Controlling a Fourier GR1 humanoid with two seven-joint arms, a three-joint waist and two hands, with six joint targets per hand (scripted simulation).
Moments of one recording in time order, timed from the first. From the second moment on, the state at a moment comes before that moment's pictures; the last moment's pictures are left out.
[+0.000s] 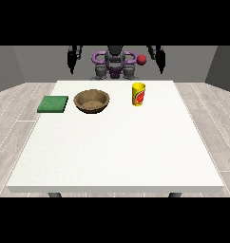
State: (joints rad) left arm 0.00 0.07 0.02 -1.57 0.00 0.00 0.01; right arm 0.00 -0.09 -0.01 -1.58 -0.01 -0.02 -0.01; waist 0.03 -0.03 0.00
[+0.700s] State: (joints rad) left arm -0.08 0.13 0.14 -1.72 0.17 -0.05 0.14; right arm 0.03 -0.23 -0.18 -1.67 -0.23 0.17 0.05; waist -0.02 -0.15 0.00
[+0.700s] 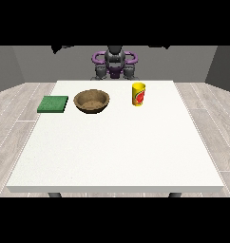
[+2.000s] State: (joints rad) left arm -0.28 0.04 0.20 -1.09 0.03 0.03 -0.61; right arm -0.11 -0.23 -0.22 -1.52 -0.20 0.27 -0.22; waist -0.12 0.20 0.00
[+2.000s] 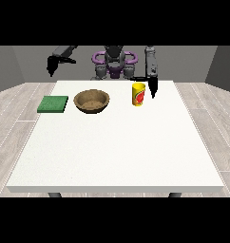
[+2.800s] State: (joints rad) left arm -0.50 0.08 0.27 -0.64 0.03 0.08 -0.87; right arm -0.16 -0.25 -0.24 -1.43 -0.19 0.31 -0.29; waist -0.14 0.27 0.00
